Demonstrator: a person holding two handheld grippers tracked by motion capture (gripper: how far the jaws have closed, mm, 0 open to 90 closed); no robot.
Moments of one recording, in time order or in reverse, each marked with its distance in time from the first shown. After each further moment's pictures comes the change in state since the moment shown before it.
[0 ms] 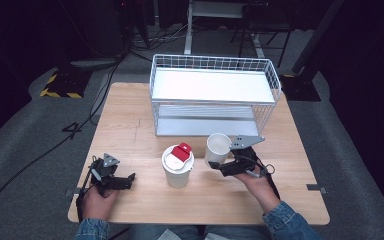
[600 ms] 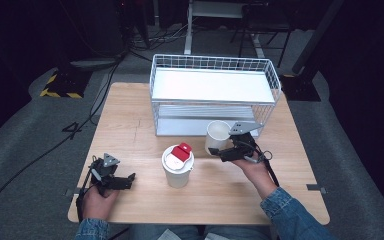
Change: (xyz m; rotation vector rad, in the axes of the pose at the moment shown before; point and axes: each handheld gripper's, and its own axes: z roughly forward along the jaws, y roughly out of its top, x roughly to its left) left arm 0.000 0.000 0.000 0.000 0.000 0.001; right arm -0.029 0.021 0.010 0.001 -0.043 0.021
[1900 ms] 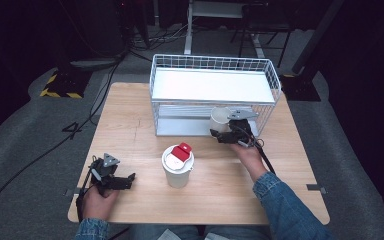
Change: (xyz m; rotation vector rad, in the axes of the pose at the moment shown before) left arm 0.000 0.000 0.000 0.001 0.001 0.002; right arm -0.052 -0.002 0.041 -0.031 -0.212 0.097
